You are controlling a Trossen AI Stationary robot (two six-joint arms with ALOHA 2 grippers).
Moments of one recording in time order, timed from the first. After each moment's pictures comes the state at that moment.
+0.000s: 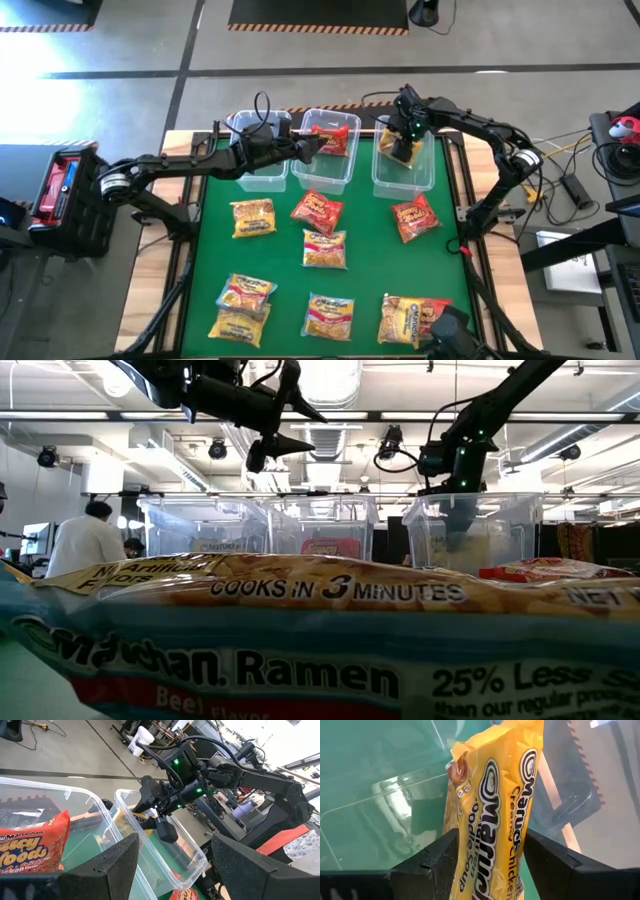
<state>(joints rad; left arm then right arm) 0.38 1.43 0.95 0.38 -0.07 -0.72 -0.93 1.65 1.22 -0.78 -0.02 -0.52</state>
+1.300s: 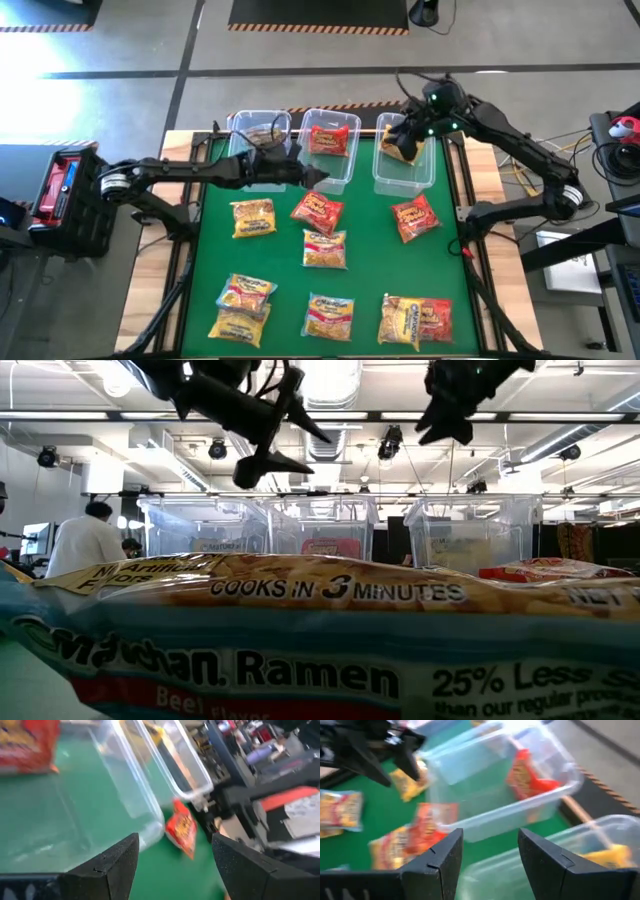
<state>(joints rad) 0.25 1.44 0.95 0.10 0.03 -0.87 -0.73 1.23 1.30 -0.78 -0.42 -0.05</state>
